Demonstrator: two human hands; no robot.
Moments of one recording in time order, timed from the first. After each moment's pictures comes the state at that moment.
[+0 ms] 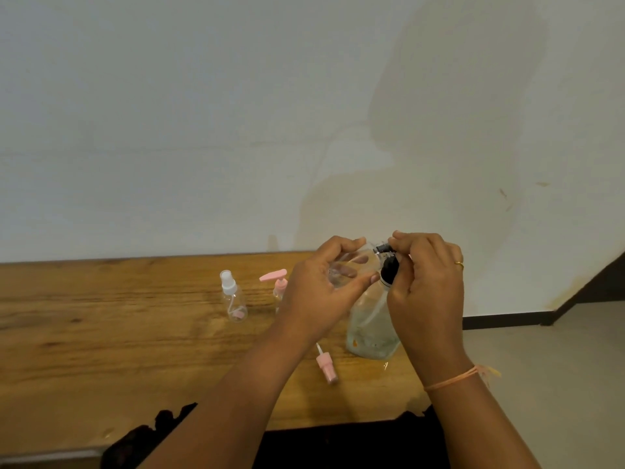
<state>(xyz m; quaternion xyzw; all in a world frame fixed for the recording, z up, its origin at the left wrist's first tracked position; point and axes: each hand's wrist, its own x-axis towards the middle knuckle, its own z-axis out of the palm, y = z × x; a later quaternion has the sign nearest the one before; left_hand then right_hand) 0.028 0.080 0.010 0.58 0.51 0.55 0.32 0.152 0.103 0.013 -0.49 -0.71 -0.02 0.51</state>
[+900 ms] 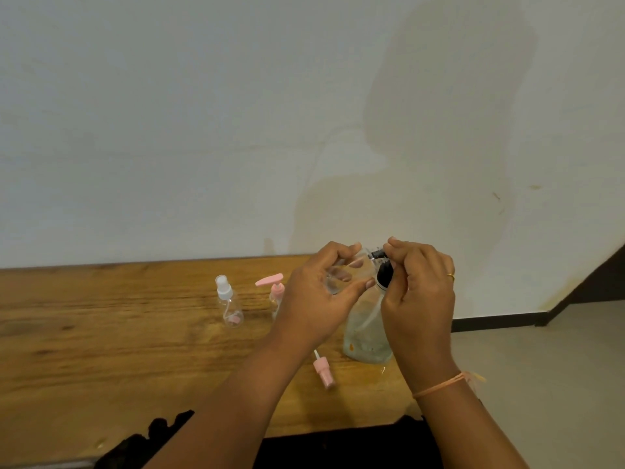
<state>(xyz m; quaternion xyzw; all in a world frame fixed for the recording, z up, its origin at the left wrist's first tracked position) 0.029 0.081 0.008 0.59 0.51 0.56 0.29 0.148 0.104 0.003 -0.48 -0.69 -0.02 0.55</state>
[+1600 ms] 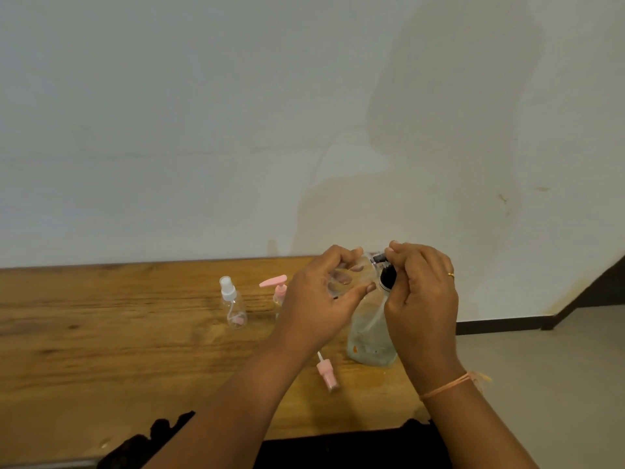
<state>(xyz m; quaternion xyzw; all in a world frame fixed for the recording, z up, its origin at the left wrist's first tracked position) 0.023 0.083 0.004 0.61 0.54 0.52 0.25 0.149 0.109 0.001 -0.46 -0.70 -0.03 0.54</state>
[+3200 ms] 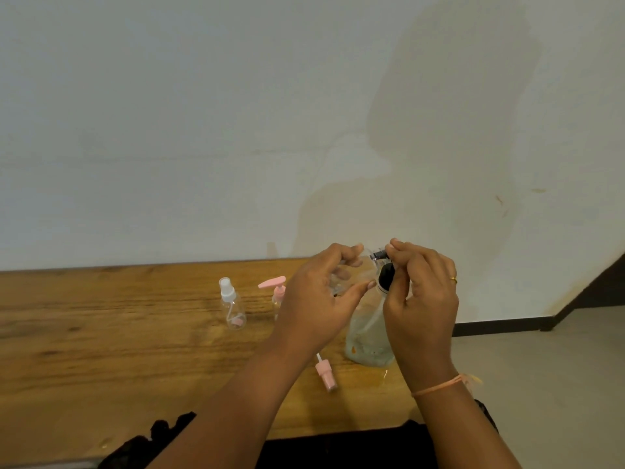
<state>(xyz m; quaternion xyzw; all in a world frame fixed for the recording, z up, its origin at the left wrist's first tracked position) 0.026 0.080 0.005 0.63 0.54 0.52 0.21 0.149 0.105 0.000 -0.45 -0.68 -0.03 0.58</state>
